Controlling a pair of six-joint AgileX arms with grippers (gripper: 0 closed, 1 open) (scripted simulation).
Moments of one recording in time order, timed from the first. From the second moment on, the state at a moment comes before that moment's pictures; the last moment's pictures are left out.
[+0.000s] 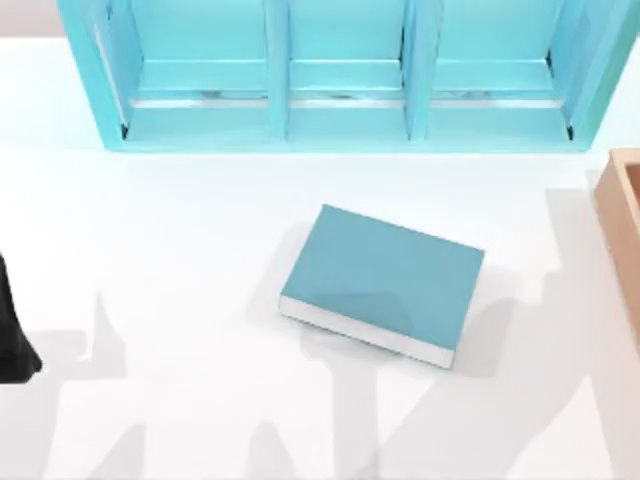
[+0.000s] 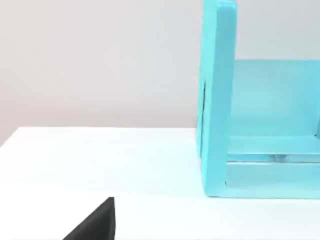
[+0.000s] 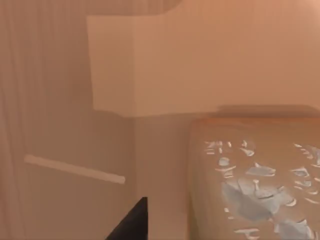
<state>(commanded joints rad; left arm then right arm) 0.00 0.00 0.00 0.00 0.00 0.00 -0.29 1.93 1.26 -0.89 0.00 -0.27</state>
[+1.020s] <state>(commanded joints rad) 0.00 0.00 0.00 0.00 0.00 0.00 -0.29 1.93 1.26 -0.89 0.00 -0.27</state>
